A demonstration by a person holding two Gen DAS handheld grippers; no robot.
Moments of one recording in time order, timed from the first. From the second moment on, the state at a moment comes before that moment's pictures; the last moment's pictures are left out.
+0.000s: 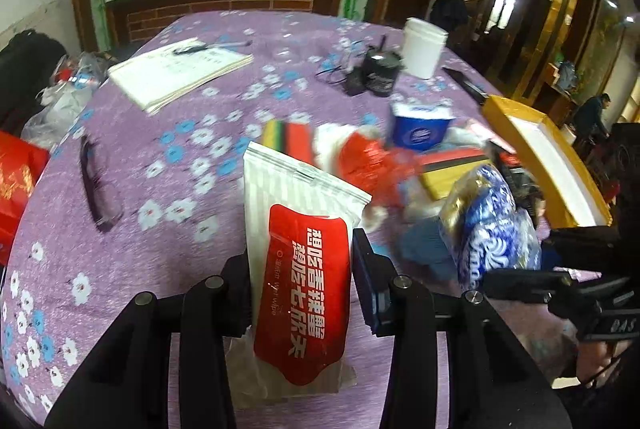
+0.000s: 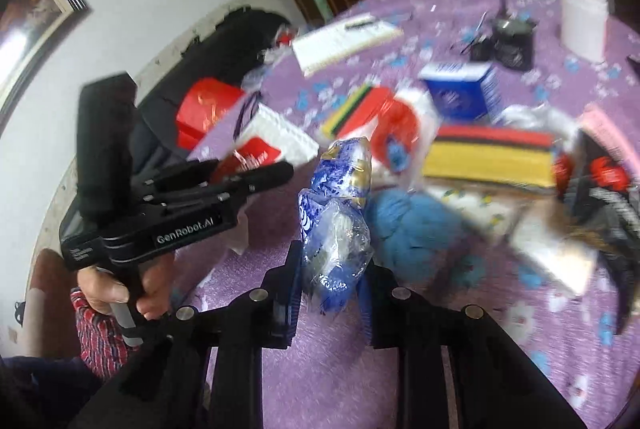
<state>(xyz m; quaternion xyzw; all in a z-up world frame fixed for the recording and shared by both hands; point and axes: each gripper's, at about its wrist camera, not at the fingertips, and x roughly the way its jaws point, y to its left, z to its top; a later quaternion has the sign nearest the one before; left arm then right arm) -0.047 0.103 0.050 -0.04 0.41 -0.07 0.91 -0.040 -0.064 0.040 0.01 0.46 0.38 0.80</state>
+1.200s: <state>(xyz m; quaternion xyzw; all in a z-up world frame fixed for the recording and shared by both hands) 0.050 -0.166 0.114 0.04 0.40 -0.23 0.89 0.028 -0.325 0.104 0.21 0.35 0.18 0.89</state>
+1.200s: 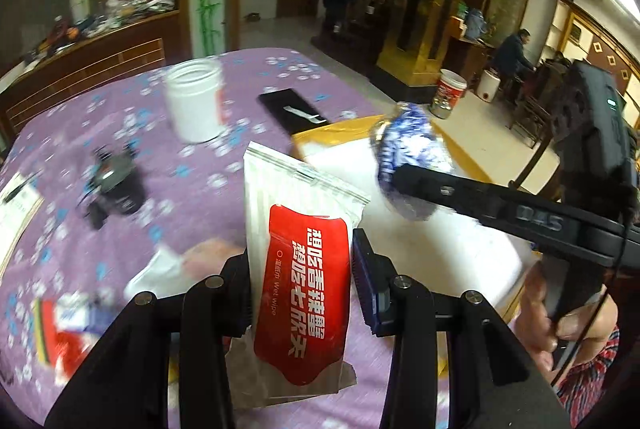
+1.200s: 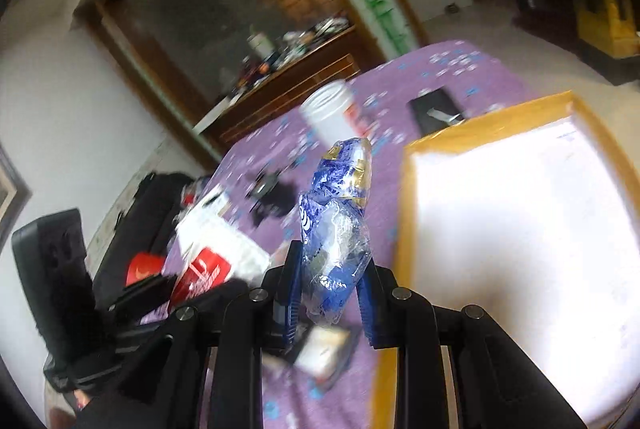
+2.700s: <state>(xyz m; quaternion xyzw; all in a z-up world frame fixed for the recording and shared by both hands) 0.090 -0.229 0.087 -0.01 0.43 -0.25 0.86 0.094 -0.428 0.083 0.29 0.36 0.03 0.89</state>
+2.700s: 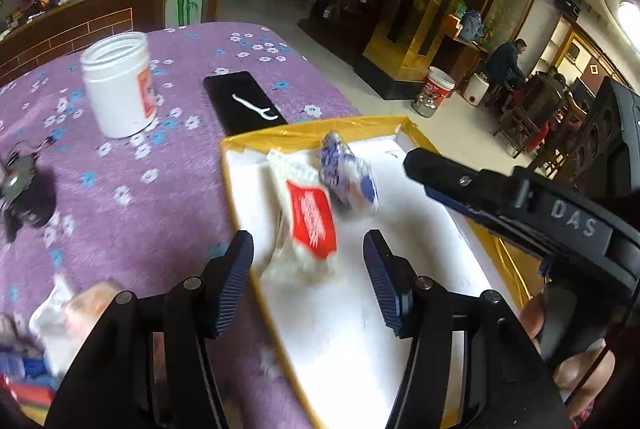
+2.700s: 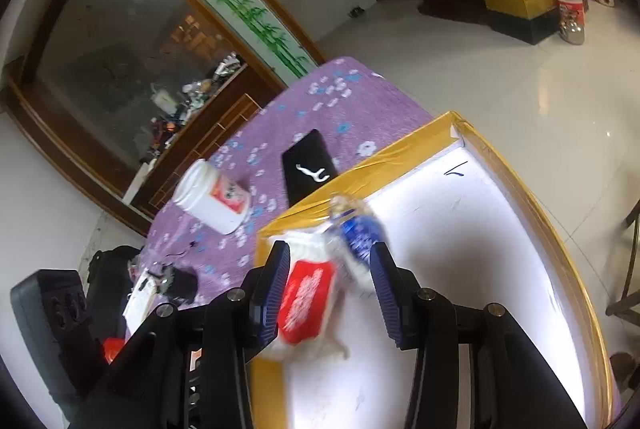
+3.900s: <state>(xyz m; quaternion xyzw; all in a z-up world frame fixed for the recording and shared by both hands) -0.035 0.058 0.040 -0.15 0.44 -0.16 0.87 0.043 -0.236 0.051 0.17 0.45 0.17 0.86</state>
